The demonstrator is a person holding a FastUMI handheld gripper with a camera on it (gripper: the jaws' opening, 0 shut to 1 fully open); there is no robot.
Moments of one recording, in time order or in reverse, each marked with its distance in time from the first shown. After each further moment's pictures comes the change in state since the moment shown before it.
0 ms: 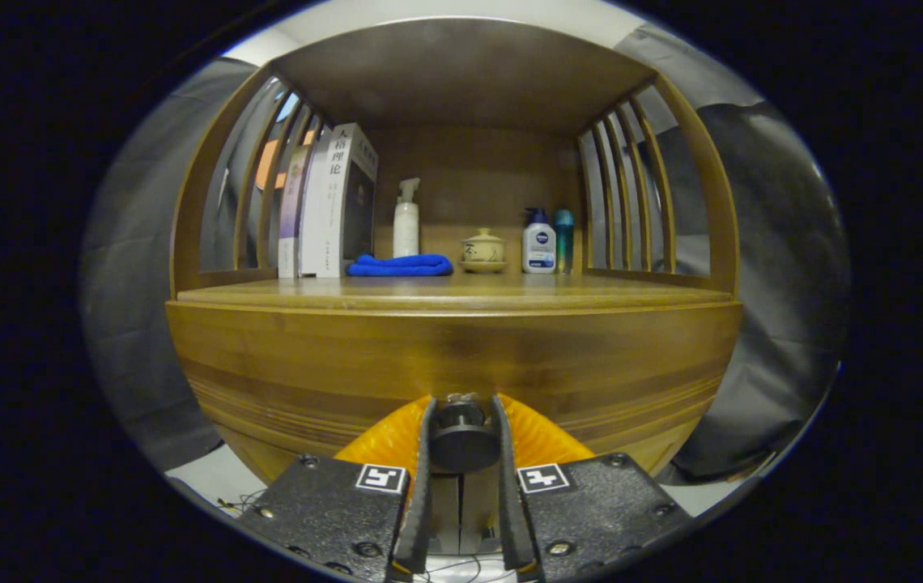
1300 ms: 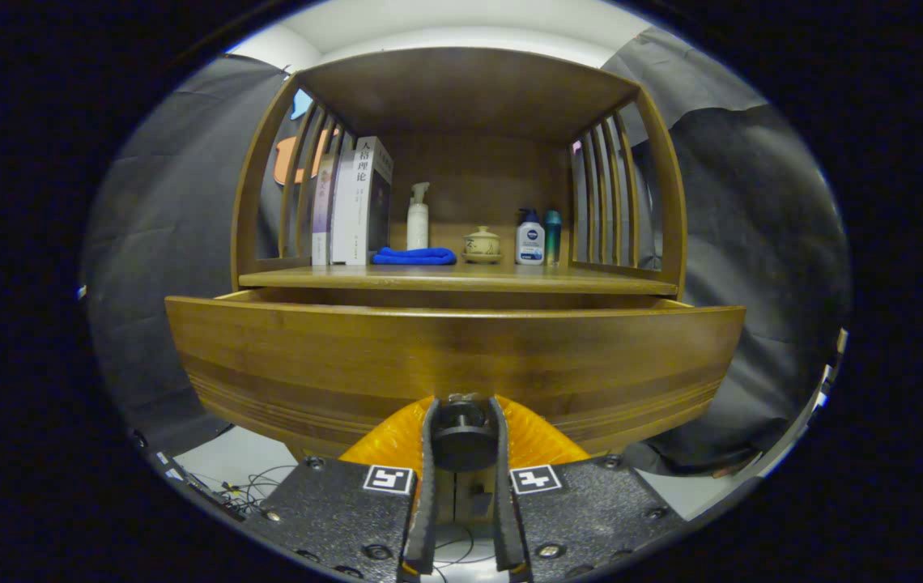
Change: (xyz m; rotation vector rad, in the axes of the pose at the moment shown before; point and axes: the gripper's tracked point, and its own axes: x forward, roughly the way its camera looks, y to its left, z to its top) arm -0.106 -0.008 -0.019 -0.012 0.040 0.012
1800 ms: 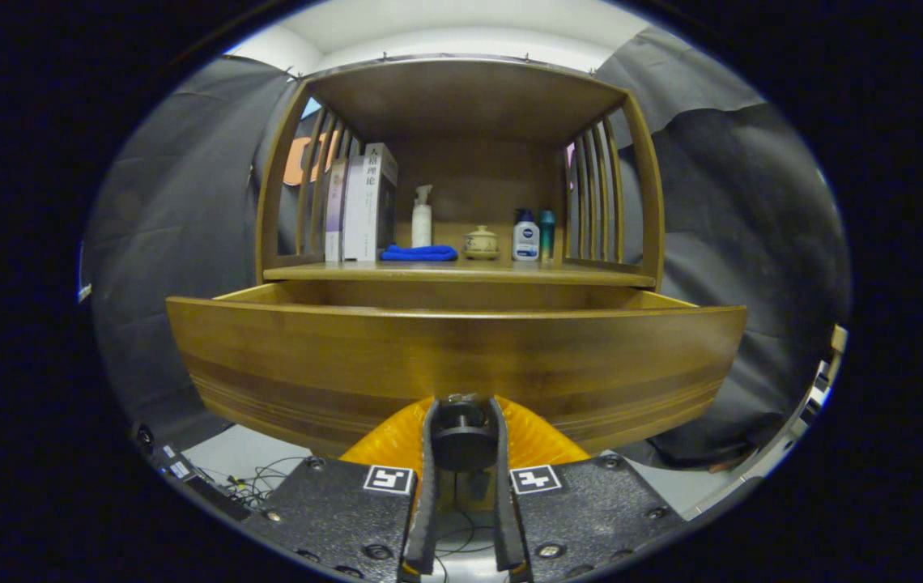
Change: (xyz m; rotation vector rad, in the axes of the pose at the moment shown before) arm -0.046 -0.003 -0.012 -0.009 0.005 0.000
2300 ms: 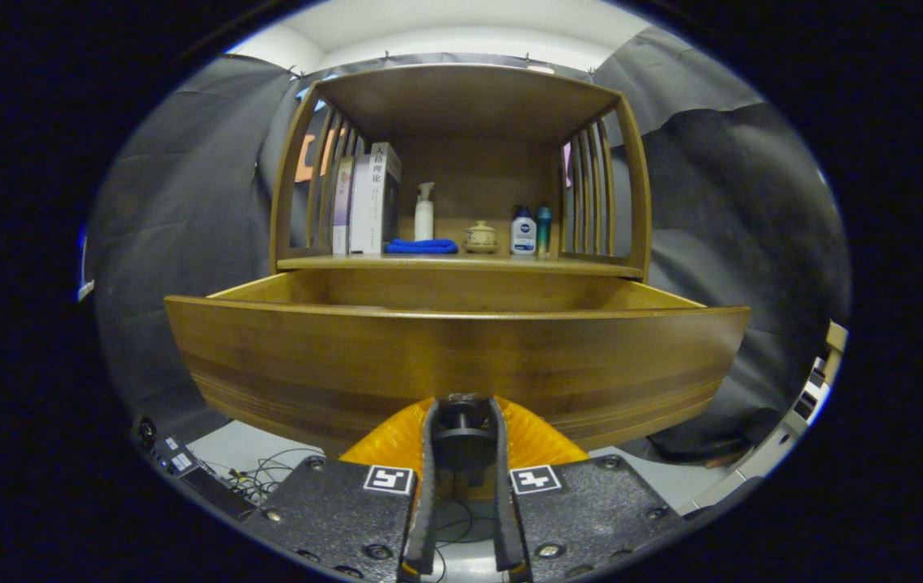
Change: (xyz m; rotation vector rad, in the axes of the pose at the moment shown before) arm -0.025 -0.002 -0.014 0.002 0.008 0.004
